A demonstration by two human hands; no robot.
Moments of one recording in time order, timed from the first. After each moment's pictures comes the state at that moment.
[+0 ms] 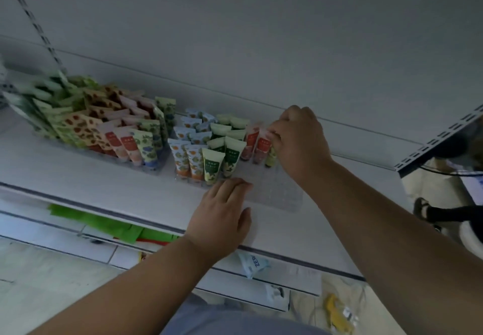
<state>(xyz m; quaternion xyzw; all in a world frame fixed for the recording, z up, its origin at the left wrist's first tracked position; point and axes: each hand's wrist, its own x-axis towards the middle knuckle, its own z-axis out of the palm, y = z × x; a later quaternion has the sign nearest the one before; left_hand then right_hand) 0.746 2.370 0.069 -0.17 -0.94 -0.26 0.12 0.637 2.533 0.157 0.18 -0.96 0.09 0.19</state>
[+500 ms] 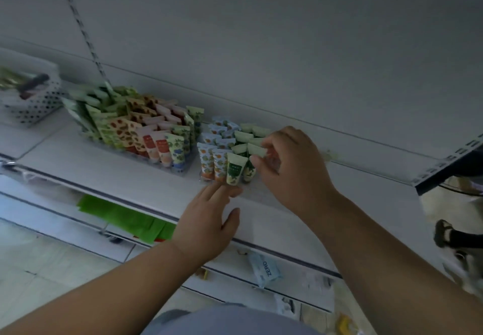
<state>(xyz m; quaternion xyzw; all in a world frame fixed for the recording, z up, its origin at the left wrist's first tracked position) 0.772 2.317 0.089 -0.12 -0.93 -0.34 0.12 0.700 2.488 0.182 0.24 -0.93 0.21 0.19</state>
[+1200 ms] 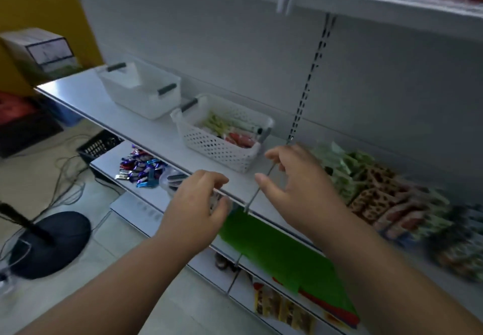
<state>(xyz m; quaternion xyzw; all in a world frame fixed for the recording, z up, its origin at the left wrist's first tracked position) 0.809 1.854 0.154 0.06 -0.93 -0.30 0.19 0.730 2.034 0.222 0.31 -0.91 0.26 0.06</state>
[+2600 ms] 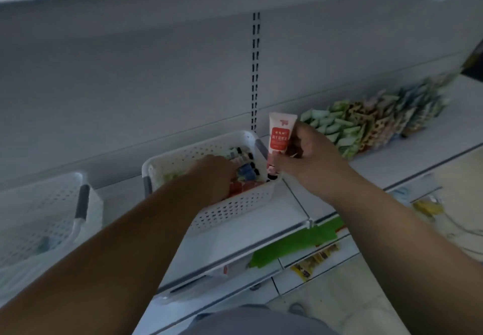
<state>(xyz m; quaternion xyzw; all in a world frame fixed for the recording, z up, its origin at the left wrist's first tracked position) 0.528 1.735 0.166 -0.43 -0.89 0.06 -0.11 0.661 1.889 0.203 -0.14 -0.85 0.48 0.15</state>
